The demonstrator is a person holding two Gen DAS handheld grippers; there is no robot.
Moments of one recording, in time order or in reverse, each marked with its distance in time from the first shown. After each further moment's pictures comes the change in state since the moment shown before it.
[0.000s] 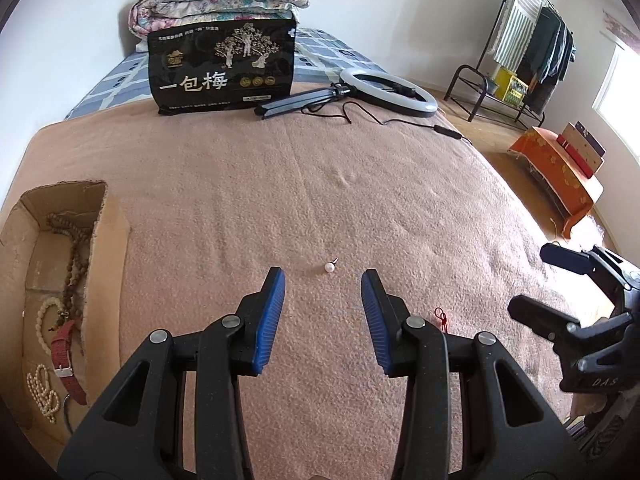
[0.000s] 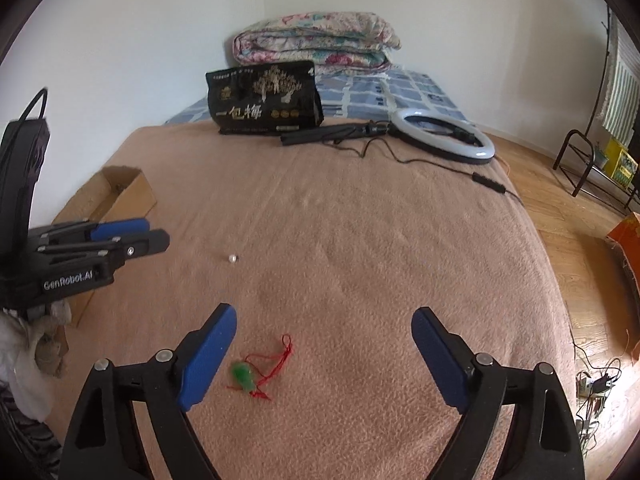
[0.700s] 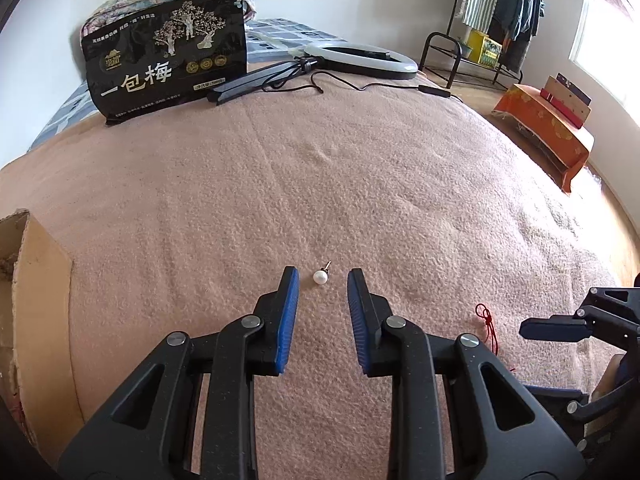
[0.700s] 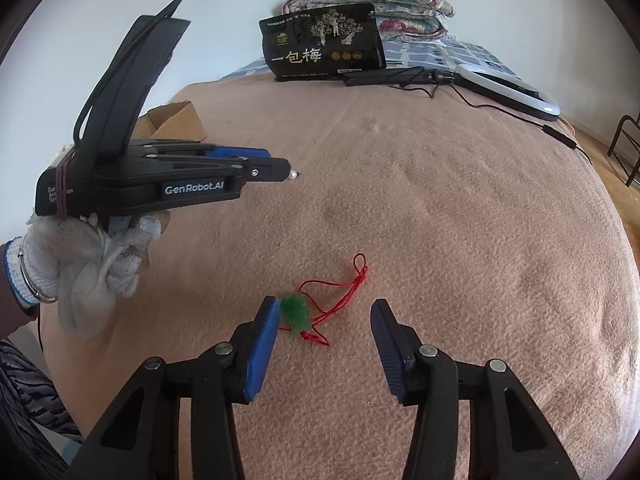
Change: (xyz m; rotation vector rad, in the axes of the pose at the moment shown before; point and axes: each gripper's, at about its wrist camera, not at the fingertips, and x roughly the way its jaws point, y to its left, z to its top) left arm 0.069 -0.007 -0.004 0.156 0.024 -0.037; right arm 0.038 0.024 -0.055 -0.057 0.066 0.194
